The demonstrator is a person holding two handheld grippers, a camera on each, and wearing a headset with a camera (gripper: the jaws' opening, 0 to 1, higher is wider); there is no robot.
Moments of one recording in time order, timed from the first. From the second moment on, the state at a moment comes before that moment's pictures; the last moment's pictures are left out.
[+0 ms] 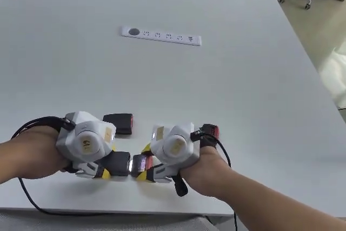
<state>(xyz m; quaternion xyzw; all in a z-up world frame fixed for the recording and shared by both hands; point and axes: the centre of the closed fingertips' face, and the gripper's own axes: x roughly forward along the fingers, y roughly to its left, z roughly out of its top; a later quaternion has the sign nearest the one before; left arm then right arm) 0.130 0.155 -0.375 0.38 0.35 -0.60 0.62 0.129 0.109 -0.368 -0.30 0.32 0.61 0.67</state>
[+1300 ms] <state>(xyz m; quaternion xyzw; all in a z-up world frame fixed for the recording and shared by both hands) 0.129 0.158 -0.363 0.37 0.37 -0.58 0.62 0.127 0.087 -0.350 -0.30 0.33 0.60 0.66</state>
